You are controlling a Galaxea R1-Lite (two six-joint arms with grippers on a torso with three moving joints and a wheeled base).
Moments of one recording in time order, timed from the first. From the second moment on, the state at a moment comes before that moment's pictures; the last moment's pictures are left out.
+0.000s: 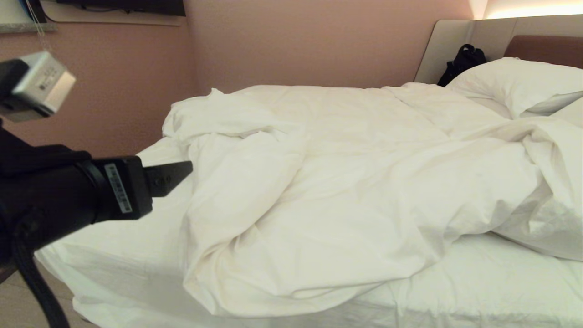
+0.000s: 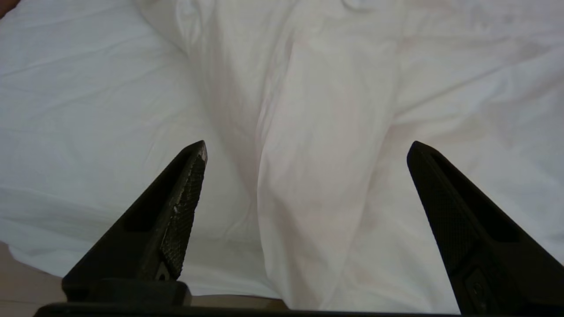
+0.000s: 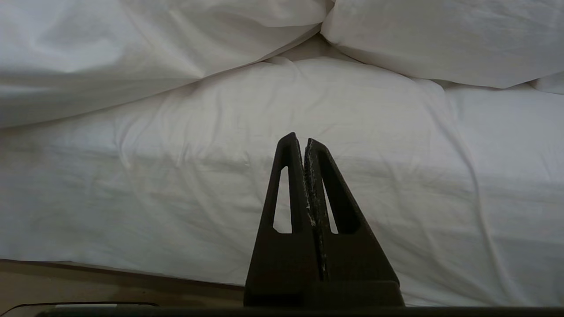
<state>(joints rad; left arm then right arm) -0.78 1.19 -1.01 0.12 0.61 -0.35 0.00 0.00 0.00 0.00 0.00 -0.01</state>
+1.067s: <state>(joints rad) -0.51 1.60 -1.81 0.40 0.47 -0.38 0.00 0.00 0.00 0.00 0.00 -0.01</state>
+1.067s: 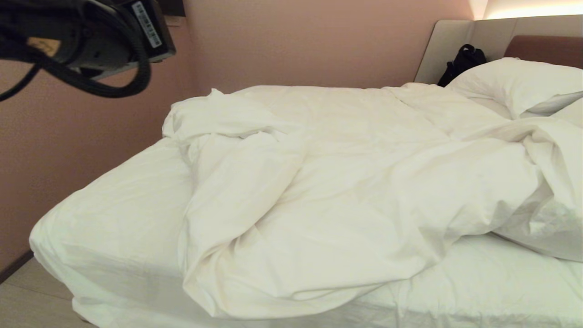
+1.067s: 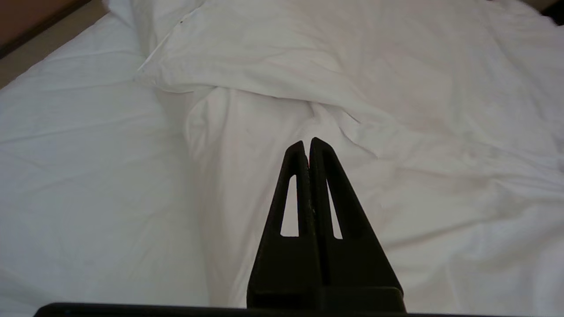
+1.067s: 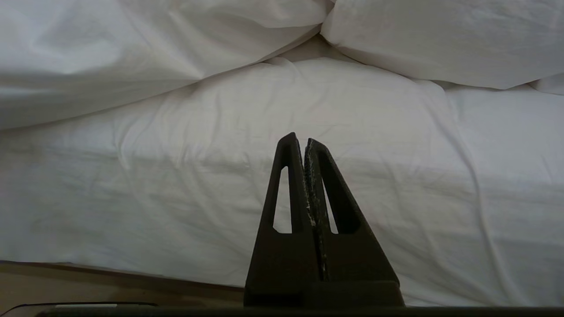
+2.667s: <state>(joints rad) -0.52 2.26 -1.93 -0.15 0.40 0.15 0.00 0.00 0.00 0.00 0.00 -0.01</state>
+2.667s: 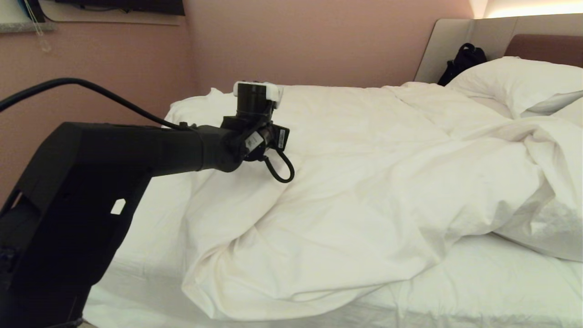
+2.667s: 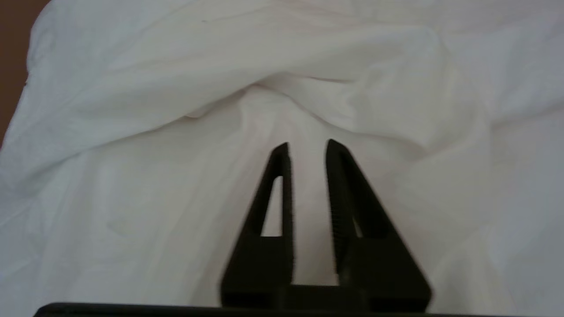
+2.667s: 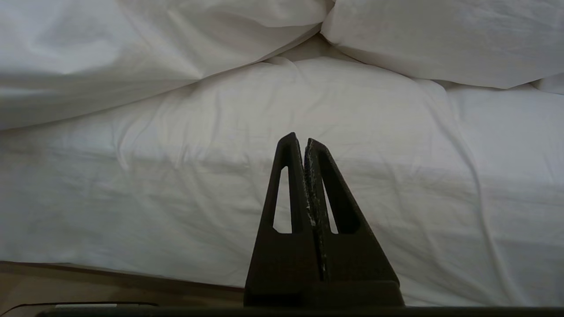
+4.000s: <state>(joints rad) -0.61 2.40 -1.93 -0.34 0.48 0.36 0.00 0.00 0.00 0.00 0.00 -0.01</state>
